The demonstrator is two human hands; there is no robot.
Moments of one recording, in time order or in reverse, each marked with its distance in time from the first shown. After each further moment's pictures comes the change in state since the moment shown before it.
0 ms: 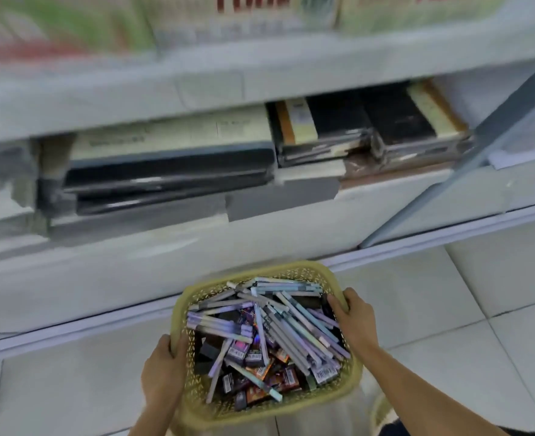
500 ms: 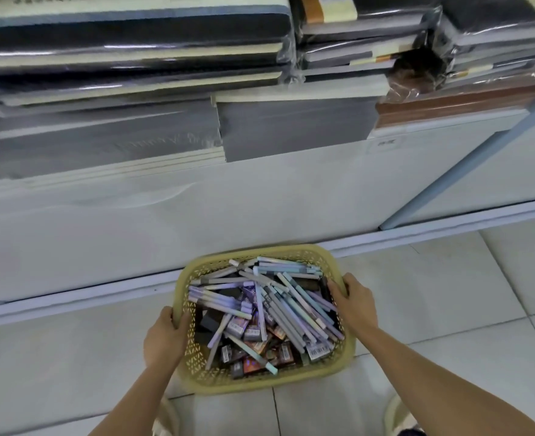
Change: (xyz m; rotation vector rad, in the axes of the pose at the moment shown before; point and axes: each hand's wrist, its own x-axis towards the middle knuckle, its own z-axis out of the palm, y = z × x) left_hand 0.044 -0.027 0.054 0.039 -0.063 0.009; right_hand 0.038 0.054 0.056 -0.155 -0.062 -0.015
